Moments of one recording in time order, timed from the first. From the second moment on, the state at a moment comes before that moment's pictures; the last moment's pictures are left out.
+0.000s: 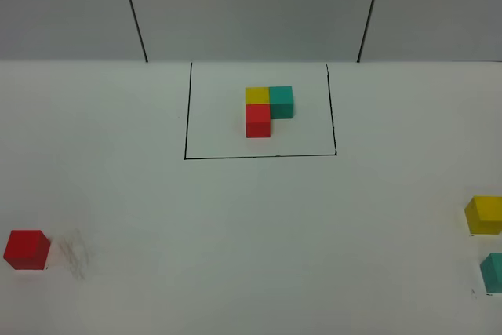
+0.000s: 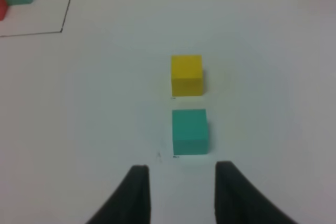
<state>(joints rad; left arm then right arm) 0.15 0.00 -0.50 0.06 1.05 -0.13 0.10 -0.01 -0.49 -0.08 1.09 0.14</state>
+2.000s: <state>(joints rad) 0.15 0.98 -0.83 0.01 0.89 -0.17 0.10 -0.01 -0.49 -0.08 1.09 0.14</state>
